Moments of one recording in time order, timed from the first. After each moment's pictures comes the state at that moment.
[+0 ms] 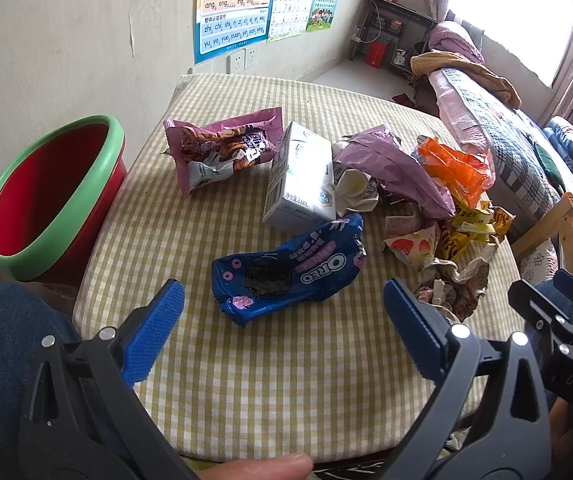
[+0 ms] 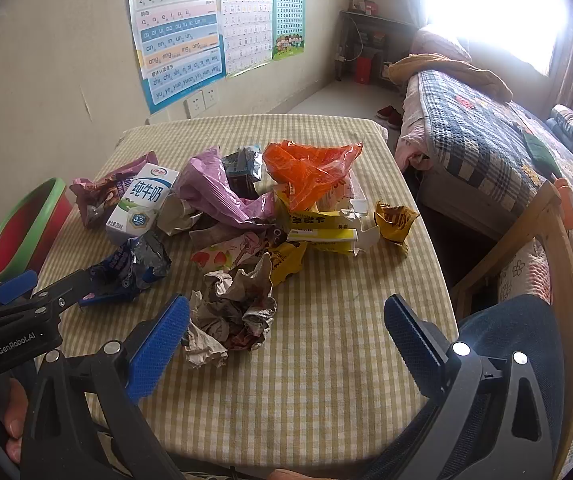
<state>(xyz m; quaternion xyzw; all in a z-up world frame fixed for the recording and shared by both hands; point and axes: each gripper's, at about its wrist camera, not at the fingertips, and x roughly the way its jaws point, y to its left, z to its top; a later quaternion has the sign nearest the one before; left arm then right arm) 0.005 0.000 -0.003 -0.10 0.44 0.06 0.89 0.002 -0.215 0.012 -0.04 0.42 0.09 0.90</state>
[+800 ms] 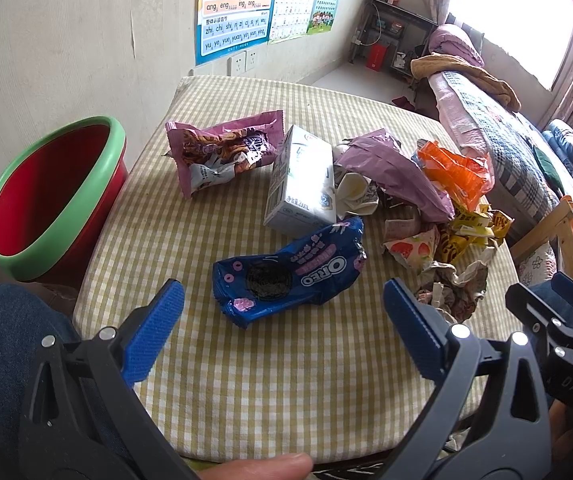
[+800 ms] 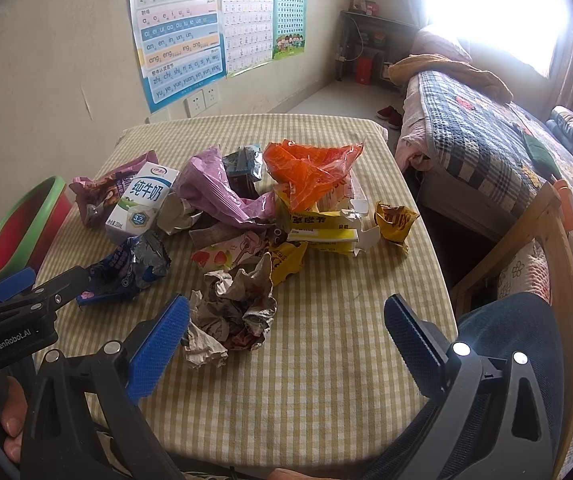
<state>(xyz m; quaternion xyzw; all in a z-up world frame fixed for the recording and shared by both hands) 0.004 0.001 0.000 -0.11 0.44 0.05 0.89 0.002 -0.214 0.011 -0.04 0.42 0.09 0.90</state>
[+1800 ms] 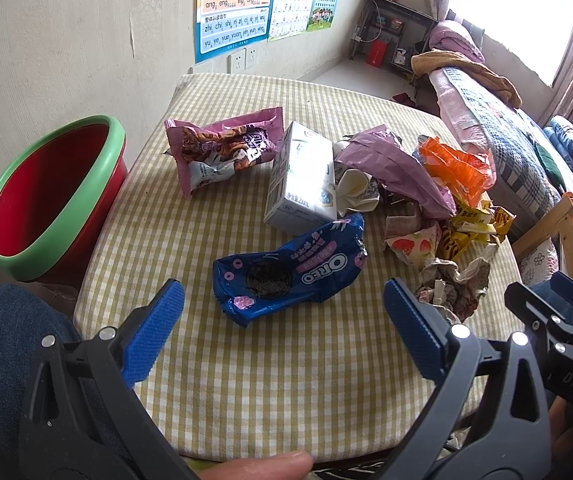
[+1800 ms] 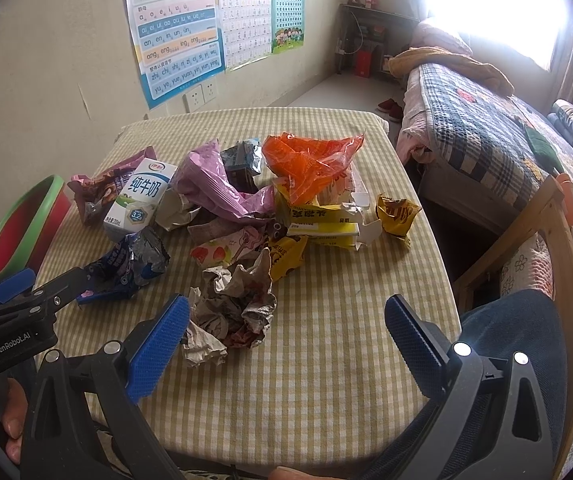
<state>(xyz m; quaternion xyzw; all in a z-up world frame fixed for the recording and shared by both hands) 0.004 0.001 0.000 -0.10 0.44 0.06 0.89 0.005 -0.217 0.007 -0.04 0.43 0.09 0.90</state>
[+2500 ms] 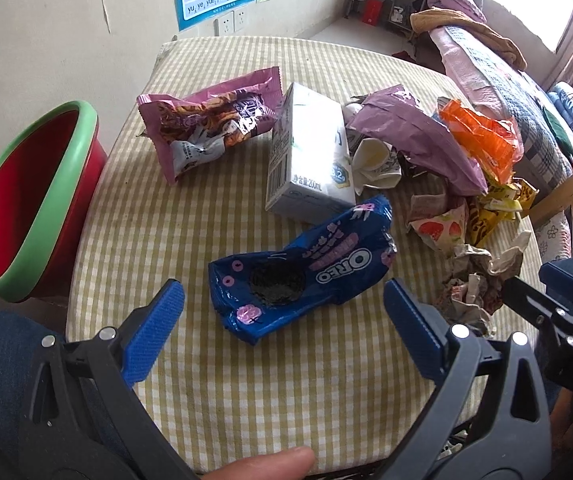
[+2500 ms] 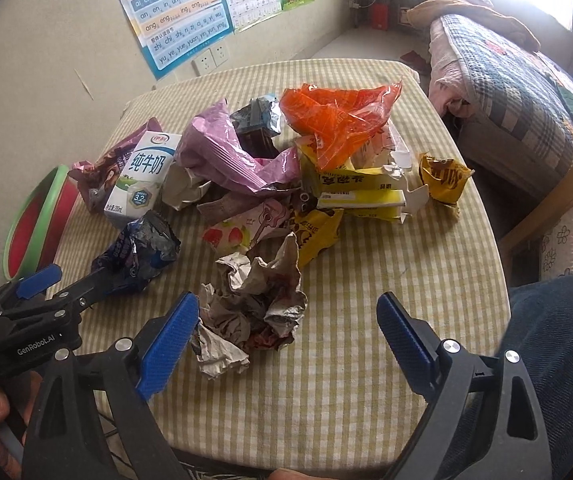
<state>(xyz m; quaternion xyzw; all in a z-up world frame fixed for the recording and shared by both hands) 0.041 0.007 -0.026 -0.08 0.51 0.03 0.85 0.040 -0.208 -0.020 0.00 0.51 0.13 0.85</state>
